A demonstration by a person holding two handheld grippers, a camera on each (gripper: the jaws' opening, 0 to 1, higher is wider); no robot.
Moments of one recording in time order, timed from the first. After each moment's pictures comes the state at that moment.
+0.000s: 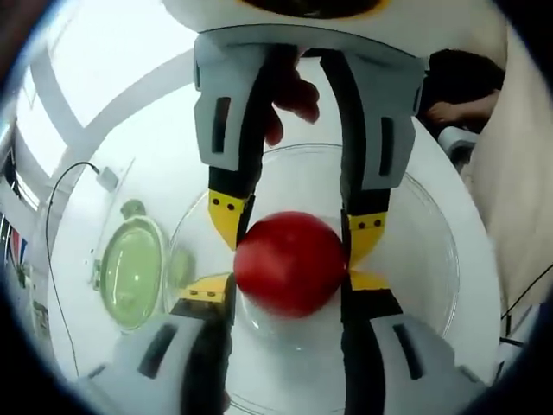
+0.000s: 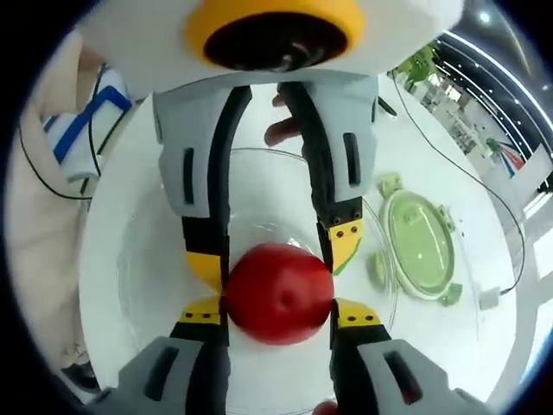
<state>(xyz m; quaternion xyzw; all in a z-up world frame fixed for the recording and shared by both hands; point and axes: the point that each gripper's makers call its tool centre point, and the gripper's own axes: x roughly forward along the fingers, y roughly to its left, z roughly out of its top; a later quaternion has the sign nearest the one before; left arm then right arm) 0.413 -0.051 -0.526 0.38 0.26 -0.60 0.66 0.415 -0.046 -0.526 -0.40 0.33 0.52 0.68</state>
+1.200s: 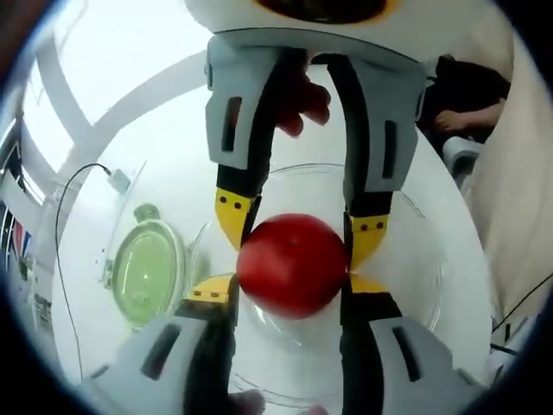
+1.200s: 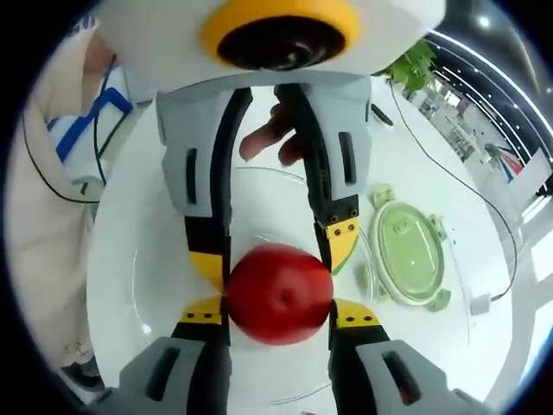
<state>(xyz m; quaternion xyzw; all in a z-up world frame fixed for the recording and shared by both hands) 0.412 -0.052 -0.500 0.37 0.26 -0.59 0.67 0.408 -0.044 -0.502 -0.40 0.31 0.52 0.69</state>
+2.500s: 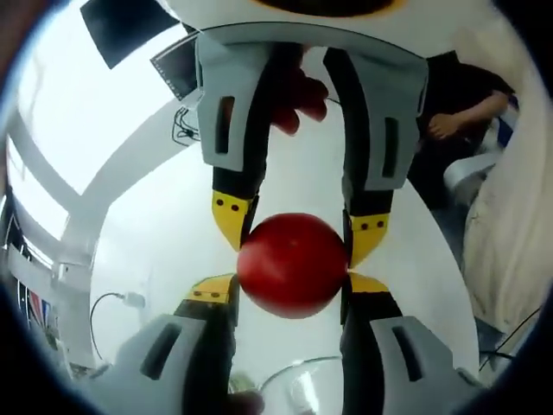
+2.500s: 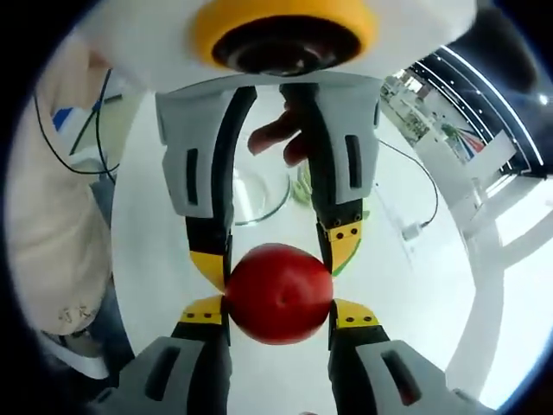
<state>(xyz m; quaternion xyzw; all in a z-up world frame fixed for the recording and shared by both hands) 0.395 -0.219 -0.420 0.43 0.17 -0.63 0.62 0.393 -0.211 -0.421 -0.42 0.32 0.42 0.74</state>
